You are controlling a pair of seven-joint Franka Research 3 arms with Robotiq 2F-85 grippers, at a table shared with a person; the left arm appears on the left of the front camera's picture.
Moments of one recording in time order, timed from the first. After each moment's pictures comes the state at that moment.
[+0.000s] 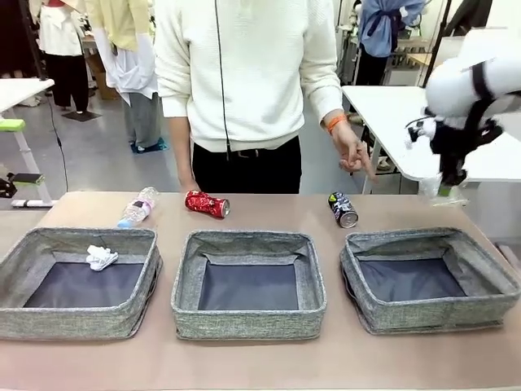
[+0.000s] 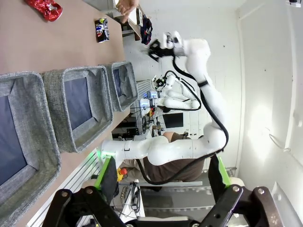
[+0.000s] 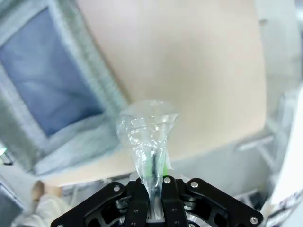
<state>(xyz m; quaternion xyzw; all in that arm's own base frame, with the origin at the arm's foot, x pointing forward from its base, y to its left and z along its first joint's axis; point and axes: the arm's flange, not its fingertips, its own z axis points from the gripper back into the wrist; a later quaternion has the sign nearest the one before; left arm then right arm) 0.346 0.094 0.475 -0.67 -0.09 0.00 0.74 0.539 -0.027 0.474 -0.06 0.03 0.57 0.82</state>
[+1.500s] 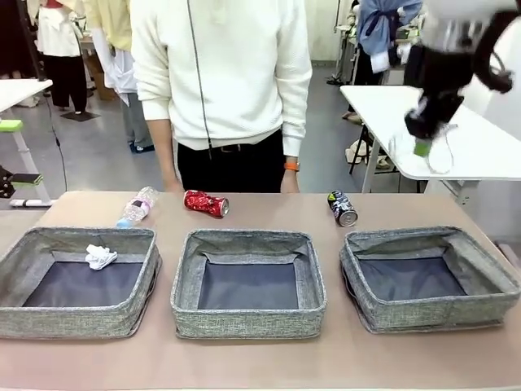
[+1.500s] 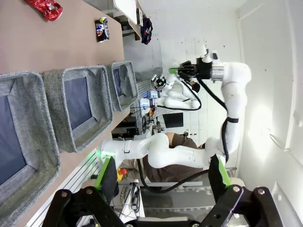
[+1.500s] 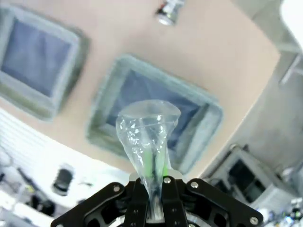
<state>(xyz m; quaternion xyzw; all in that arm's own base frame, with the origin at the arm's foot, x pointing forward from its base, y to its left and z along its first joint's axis) 0.346 0.093 0.474 -0.67 -0.09 0.00 0.74 0.431 0.140 0.613 -0.04 -0.02 0.26 0.96</state>
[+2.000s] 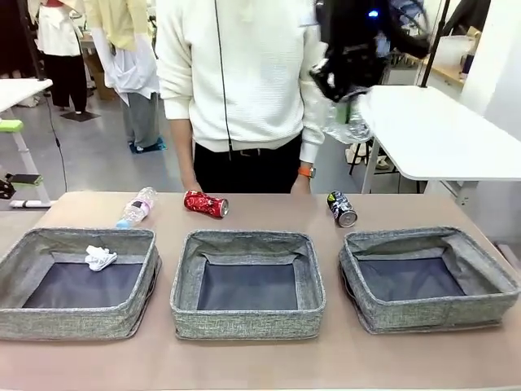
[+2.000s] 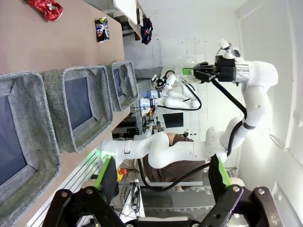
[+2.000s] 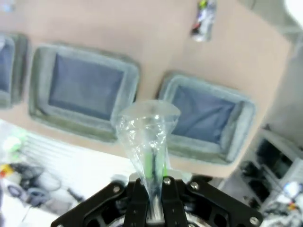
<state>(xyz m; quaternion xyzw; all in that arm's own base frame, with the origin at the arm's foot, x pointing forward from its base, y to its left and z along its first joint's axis) 0.346 0.093 0.474 -0.67 -0.09 0.00 0.74 0.427 0.283 0.664 -0.05 -0.02 0.18 0.98</state>
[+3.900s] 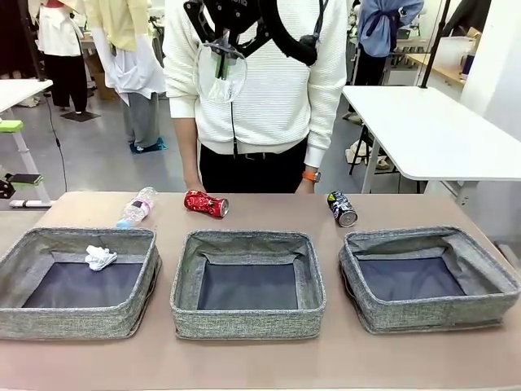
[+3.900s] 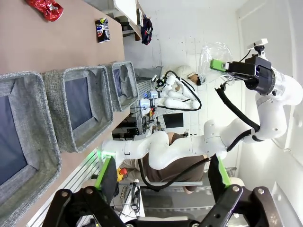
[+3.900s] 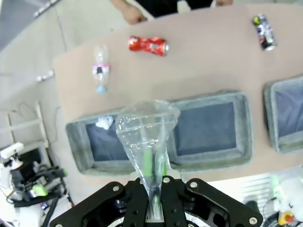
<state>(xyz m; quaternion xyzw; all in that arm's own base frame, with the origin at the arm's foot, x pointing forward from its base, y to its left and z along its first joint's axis) 0.346 0.094 0.474 -0.67 -0.09 0.00 0.74 0.412 0.420 0.718 0.13 -0.13 -0.11 0.98</state>
